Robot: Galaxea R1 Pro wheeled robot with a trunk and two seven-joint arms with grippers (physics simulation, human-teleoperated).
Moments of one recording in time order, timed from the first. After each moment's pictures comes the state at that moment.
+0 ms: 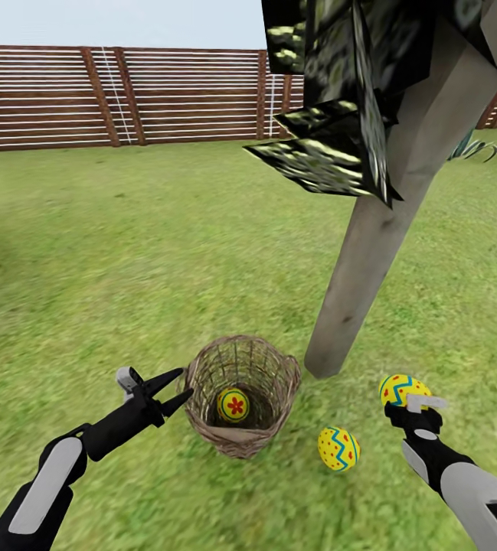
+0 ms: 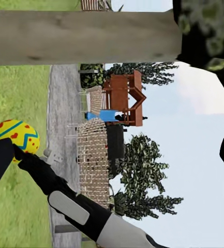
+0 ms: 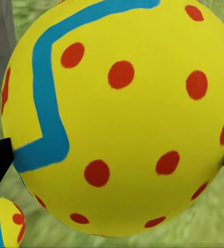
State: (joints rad) left arm -0.29 0.14 0.06 -1.33 1.25 0.97 -0.63; right arm -0.80 -0.23 -0.01 -0.13 -0.04 -0.21 -0.23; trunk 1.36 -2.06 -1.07
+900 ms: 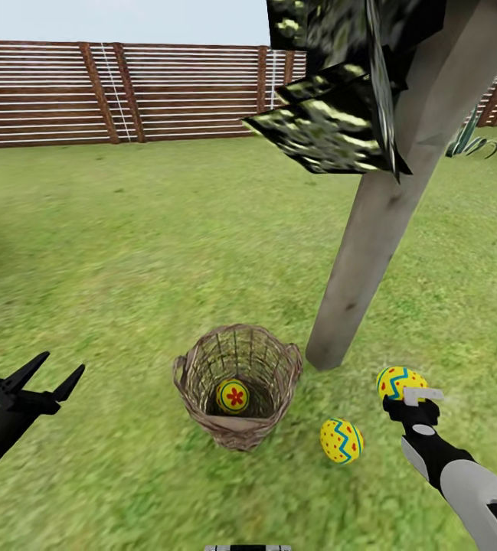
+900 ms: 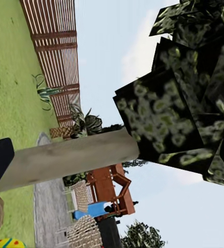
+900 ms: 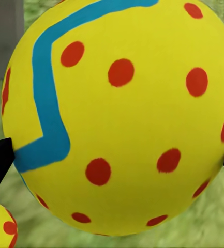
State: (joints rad) left arm -0.28 0.27 0.53 -1.22 1.23 0.98 -0.94; right arm -0.80 -0.24 -0.01 -0.17 0.03 -0.21 -0.22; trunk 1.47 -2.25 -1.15
